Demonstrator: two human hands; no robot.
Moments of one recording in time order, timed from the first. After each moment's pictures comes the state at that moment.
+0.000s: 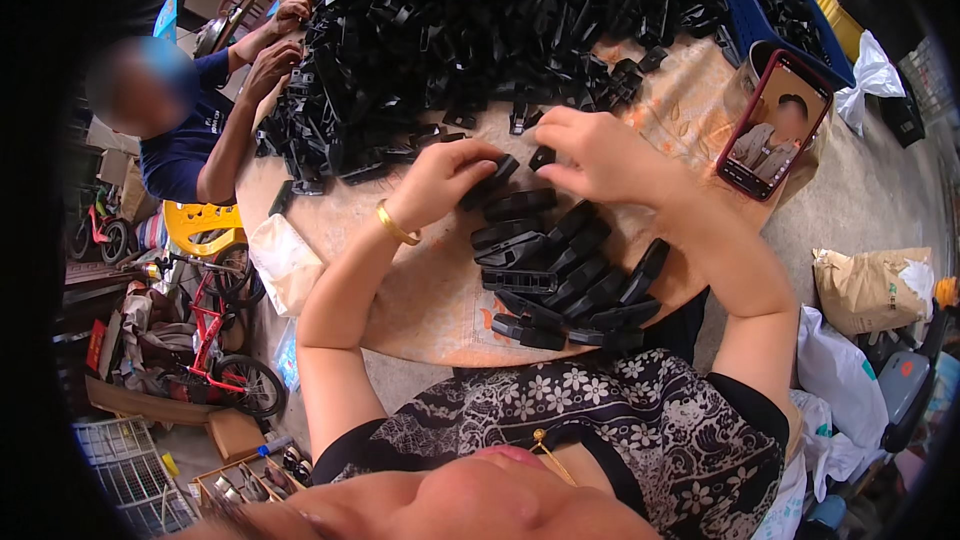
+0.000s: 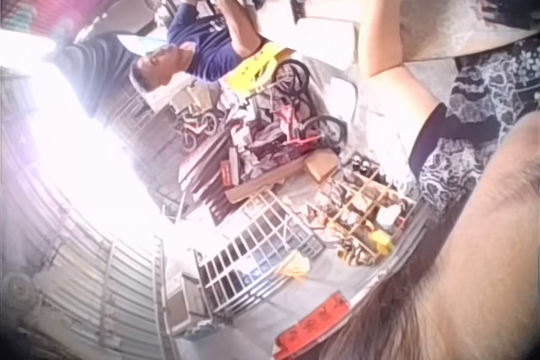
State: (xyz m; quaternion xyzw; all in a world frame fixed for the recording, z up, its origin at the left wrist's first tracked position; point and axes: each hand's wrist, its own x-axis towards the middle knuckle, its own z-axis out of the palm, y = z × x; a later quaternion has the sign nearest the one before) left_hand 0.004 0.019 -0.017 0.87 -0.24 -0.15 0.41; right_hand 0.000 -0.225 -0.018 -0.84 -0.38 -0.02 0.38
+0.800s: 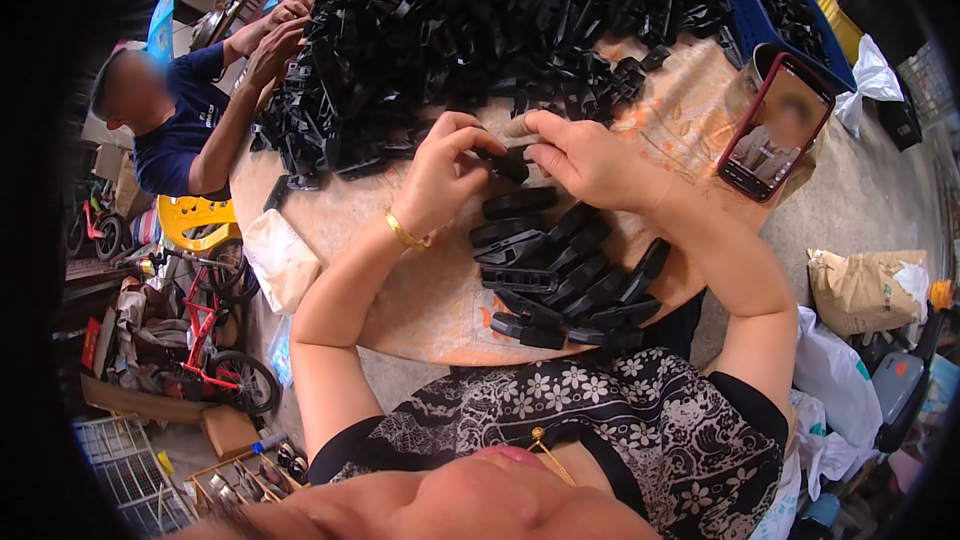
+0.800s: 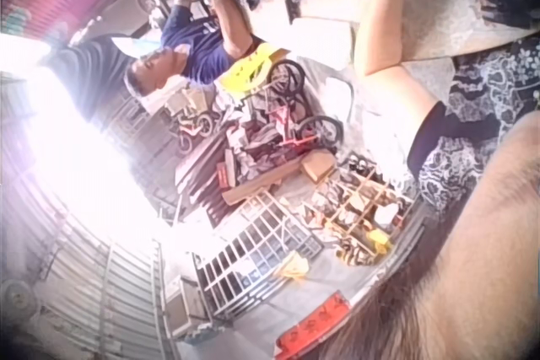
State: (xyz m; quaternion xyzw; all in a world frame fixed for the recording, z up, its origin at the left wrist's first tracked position) left_hand -0.008 0.010 -0.015 0.86 -0.23 -0.04 0.45; right_hand -0.005 -0.213 -0.027 -0.79 -0.28 0.11 0.53
